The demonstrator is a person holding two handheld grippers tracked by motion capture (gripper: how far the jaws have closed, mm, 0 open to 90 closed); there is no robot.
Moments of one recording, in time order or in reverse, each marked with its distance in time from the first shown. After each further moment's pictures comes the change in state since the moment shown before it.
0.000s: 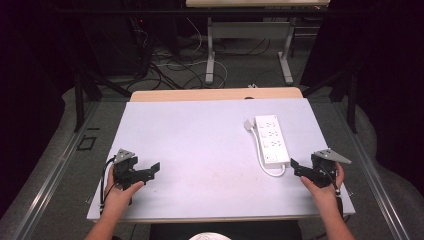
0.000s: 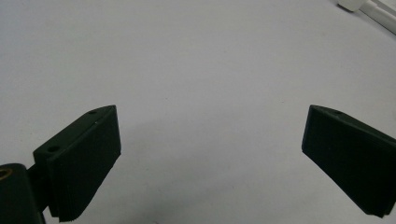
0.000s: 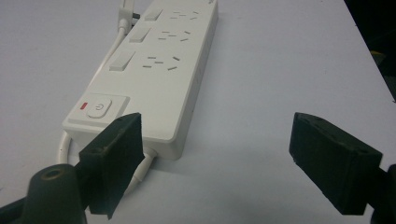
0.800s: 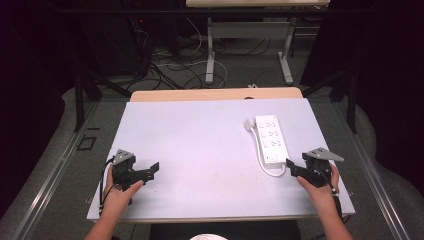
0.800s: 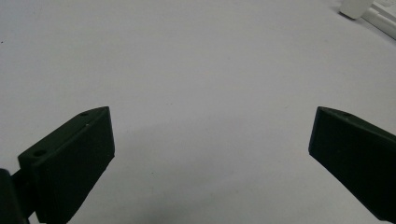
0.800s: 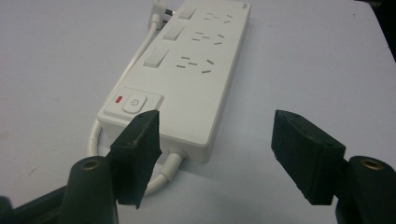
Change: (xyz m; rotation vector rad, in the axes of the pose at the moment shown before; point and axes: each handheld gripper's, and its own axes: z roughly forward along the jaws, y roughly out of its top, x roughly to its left) left arm -0.001 -0.001 -0.002 -0.029 0.010 -0.004; right arm 0.016 0.008 -0.001 0.029 0.058 -0.117
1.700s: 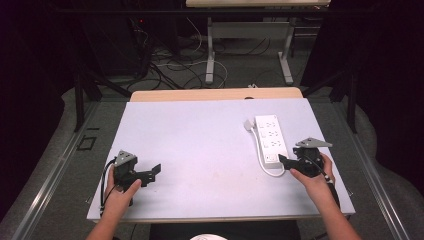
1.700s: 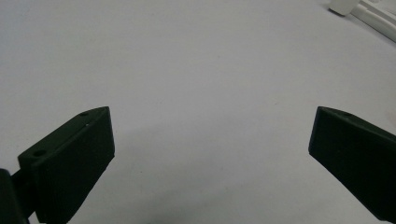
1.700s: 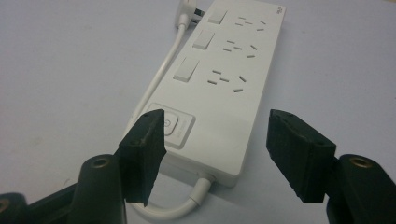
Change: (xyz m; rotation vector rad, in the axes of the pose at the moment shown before) left arm -0.004 -0.002 0.000 -0.004 -0.021 0.027; right arm 0.015 0.034 0.011 0.098 0.055 -0.054
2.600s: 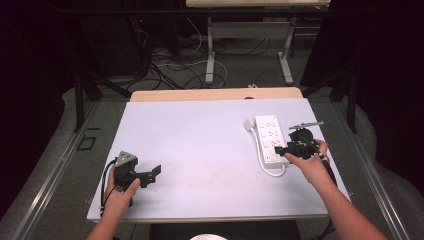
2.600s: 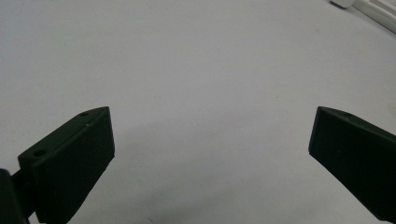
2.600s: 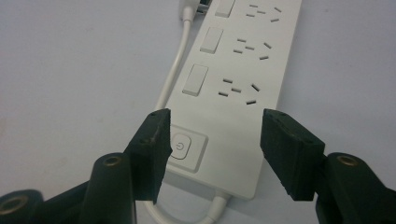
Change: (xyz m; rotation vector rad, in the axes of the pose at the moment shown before) left arm 0.000 -0.002 0.001 0.024 -0.001 0.001; right arm -0.002 0.046 0.015 0.197 0.045 0.106
